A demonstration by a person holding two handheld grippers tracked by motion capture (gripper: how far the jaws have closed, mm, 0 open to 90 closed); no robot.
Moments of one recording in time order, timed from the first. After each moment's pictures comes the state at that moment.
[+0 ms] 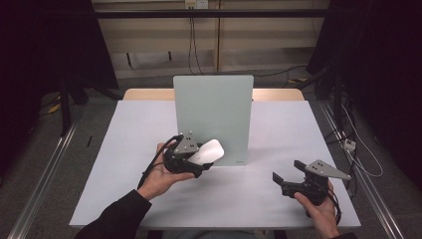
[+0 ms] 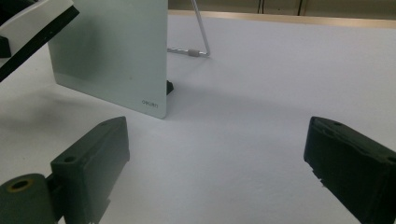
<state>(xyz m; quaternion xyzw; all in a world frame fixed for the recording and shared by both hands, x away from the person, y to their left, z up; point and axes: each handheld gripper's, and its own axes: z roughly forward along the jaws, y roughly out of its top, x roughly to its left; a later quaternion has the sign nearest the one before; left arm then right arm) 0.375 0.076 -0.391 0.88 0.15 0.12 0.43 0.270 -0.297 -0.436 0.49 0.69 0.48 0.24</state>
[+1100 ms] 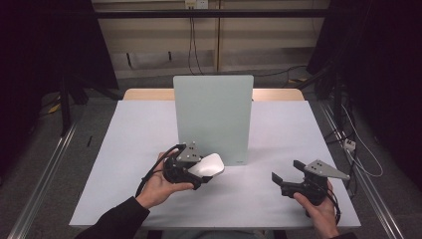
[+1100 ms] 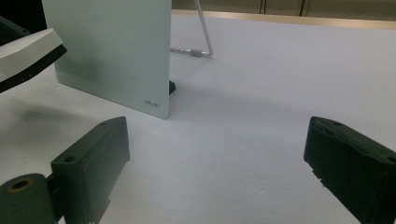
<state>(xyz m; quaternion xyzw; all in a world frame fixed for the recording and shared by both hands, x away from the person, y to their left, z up) 0.354 0.074 -0.396 0.91 0.13 0.08 0.39 0.270 -0.296 -0.436 0.49 0.69 0.48 0.24</state>
